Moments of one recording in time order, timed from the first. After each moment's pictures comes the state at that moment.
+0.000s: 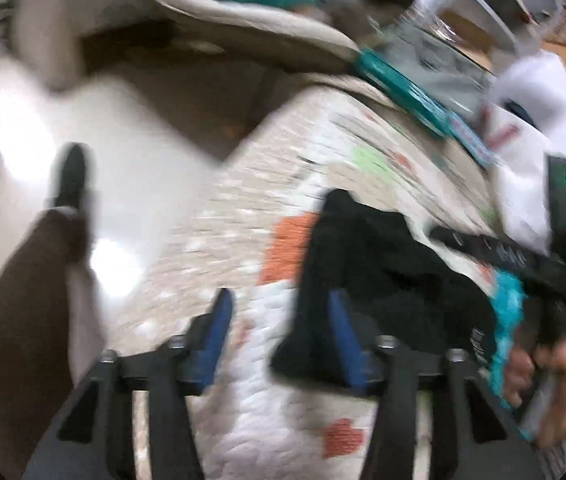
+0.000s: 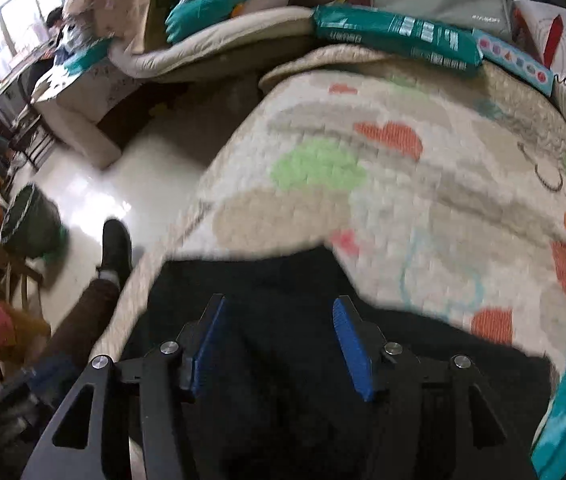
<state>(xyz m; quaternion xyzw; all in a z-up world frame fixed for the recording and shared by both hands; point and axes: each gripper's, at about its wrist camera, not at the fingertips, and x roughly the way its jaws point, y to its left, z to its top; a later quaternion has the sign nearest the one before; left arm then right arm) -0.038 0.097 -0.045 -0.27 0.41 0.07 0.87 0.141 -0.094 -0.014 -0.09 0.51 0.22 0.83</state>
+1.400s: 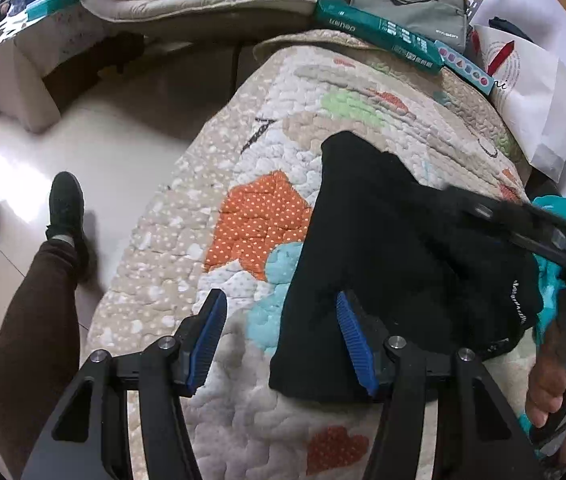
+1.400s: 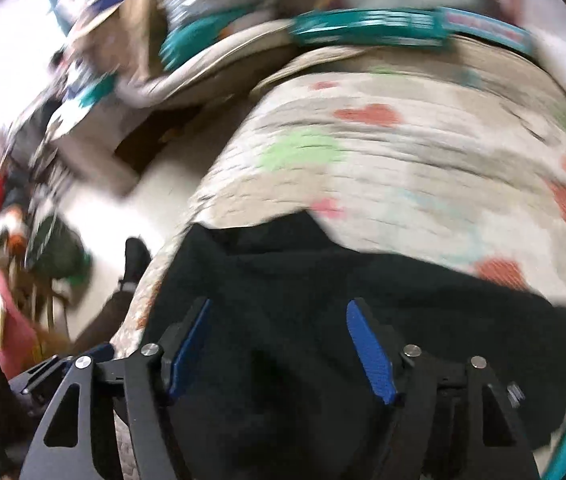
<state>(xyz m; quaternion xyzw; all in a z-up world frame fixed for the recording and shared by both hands) 0.028 0.028 -0.062 -0.17 0.48 0.03 0.86 0.136 -0.116 -0.023 -0.03 0.49 0.26 0.83</state>
